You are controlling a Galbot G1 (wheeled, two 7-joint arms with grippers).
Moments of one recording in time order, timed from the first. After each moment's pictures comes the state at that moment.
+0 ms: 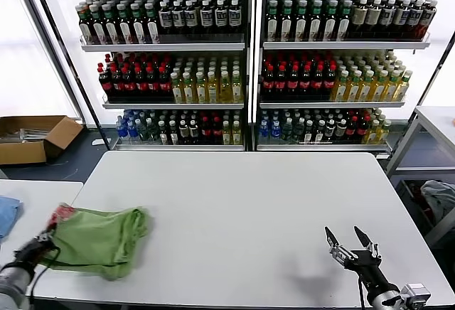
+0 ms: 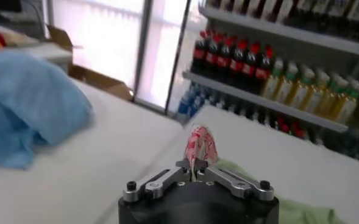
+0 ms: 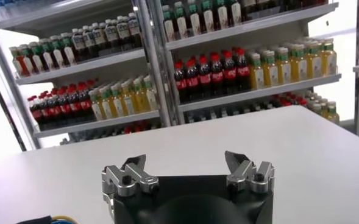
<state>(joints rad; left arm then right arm) 1.53 -1.10 -1.10 -2.00 -0.89 0.56 -0.15 -1.67 1.34 0.82 2.12 0.51 -0.22 -0.23</state>
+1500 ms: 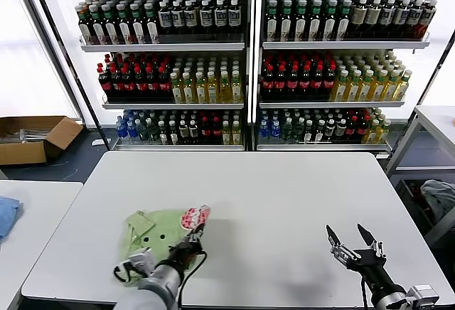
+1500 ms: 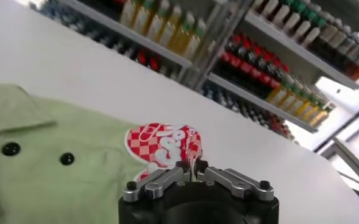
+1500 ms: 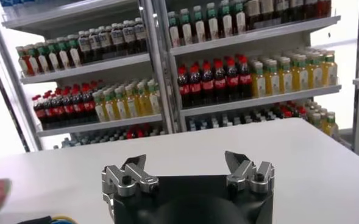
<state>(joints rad) 1.39 -1.41 -0.25 -2.16 -0.77 0.57 -0.41 -1.72 1.34 0.84 2.23 0.49 -0.28 -0.20</state>
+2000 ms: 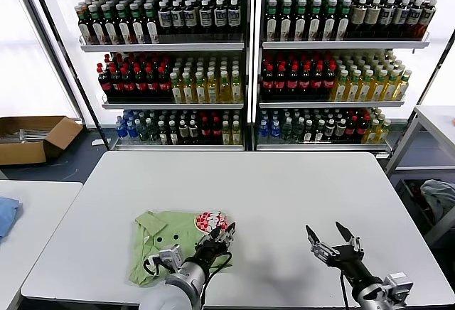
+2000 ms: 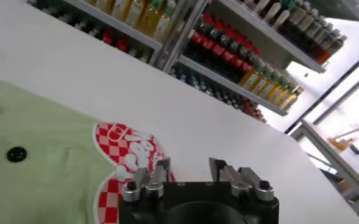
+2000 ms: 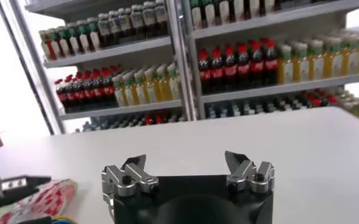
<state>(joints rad) 1.35 -1.41 -0.17 -2.12 -0.73 0.56 -0.35 -1.65 1.27 0.70 2.23 0.48 -0.36 -0.15</state>
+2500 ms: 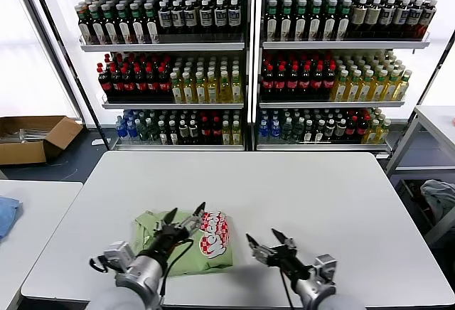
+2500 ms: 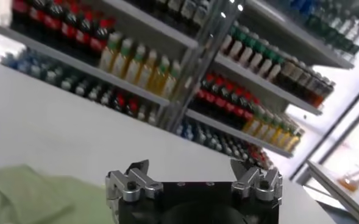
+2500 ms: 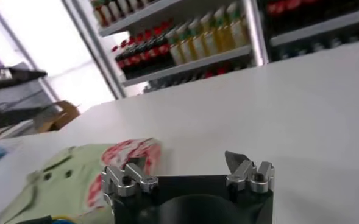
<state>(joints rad) 1.44 -1.36 -0.41 -2.32 -0.73 0.56 -0.28 -1.40 1.26 0.30 2.06 0.57 -0.48 -0.06</state>
